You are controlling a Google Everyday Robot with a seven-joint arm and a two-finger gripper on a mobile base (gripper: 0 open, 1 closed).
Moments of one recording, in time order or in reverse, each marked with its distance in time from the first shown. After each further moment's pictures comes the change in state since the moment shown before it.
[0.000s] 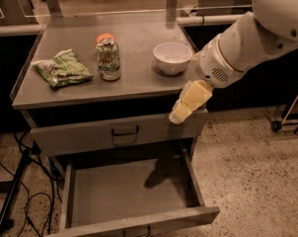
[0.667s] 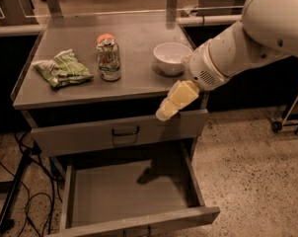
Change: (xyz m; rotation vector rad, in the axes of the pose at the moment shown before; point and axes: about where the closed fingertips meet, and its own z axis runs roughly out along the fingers) arm -0.017 -0.002 0.026 -0.019 -0.097 0.042
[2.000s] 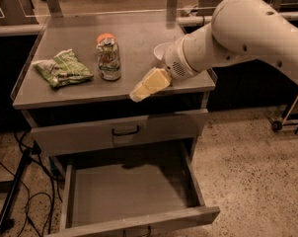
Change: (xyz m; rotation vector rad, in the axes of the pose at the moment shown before) arm -0.052 -0.036 0.045 0.083 -0.158 0.064
